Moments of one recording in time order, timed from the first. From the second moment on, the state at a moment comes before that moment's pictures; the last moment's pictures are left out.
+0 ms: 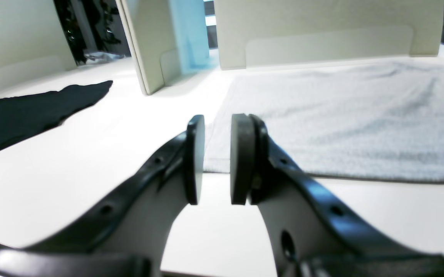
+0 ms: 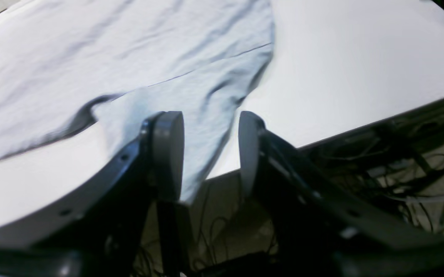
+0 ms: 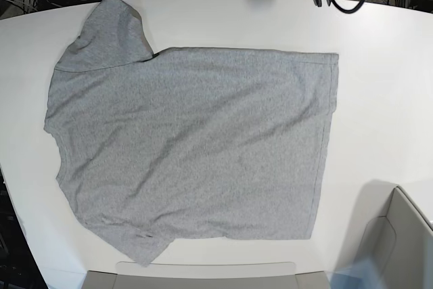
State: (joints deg) left arm 53.3 7.0 -13.3 80.6 3.4 -1.7 -67.6; right arm -64.1 10.5 10.7 99.0 30.0 5.5 36.6
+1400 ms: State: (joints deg) left arm 50.7 10.3 -11.8 91.0 12.4 -1.8 -48.1; right arm -43.3 11.4 18.8 90.2 53.5 24.3 -10.2
